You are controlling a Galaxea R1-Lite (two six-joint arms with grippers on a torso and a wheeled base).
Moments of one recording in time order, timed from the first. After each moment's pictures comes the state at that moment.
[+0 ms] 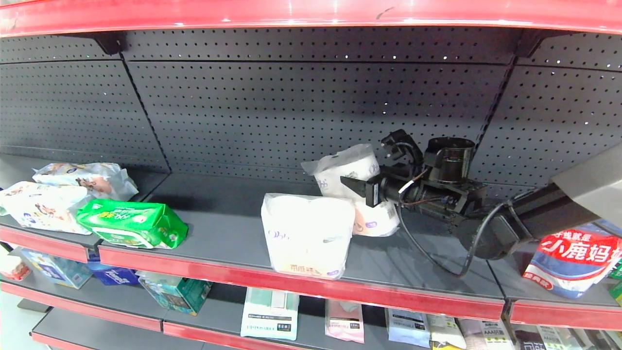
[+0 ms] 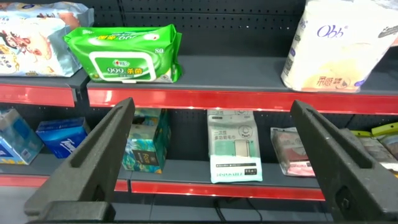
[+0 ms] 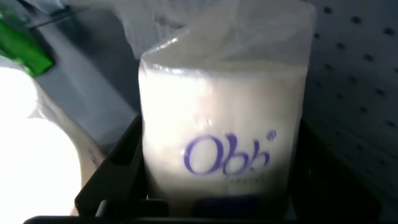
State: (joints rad) left arm -0.04 0.07 -0.01 -0.04 -0.07 -0.01; right arm 0.44 2.07 -1.02 -0.90 0.24 -0.07
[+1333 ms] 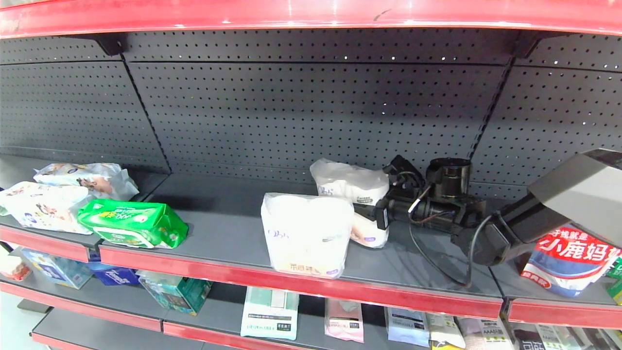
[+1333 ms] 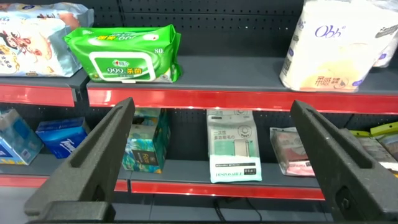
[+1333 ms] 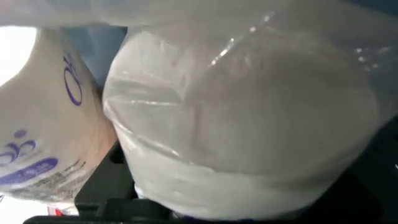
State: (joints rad) left arm -0.04 0.07 -0.01 -0.04 -0.07 -0.01; right arm 0.35 2.16 -0.96 -0.91 0.49 -0.25
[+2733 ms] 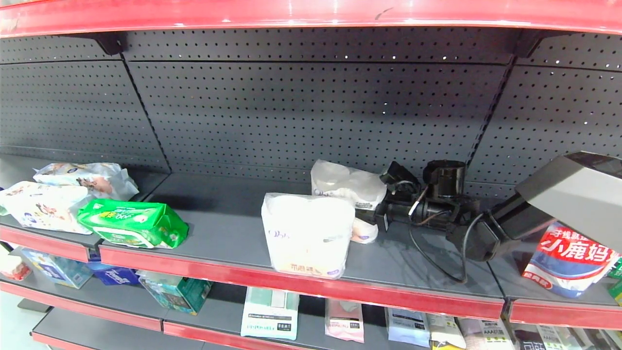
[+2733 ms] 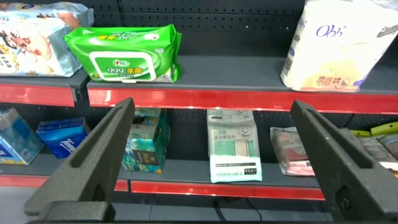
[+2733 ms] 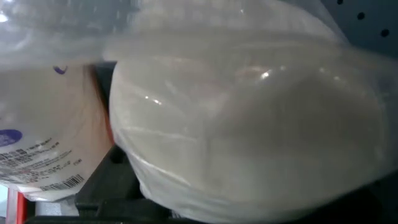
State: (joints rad) left arm -0.04 0.07 -0.01 -0.04 -0.07 -0.01; right arm 0.31 2.22 -1.01 -0.91 0.59 -0.42
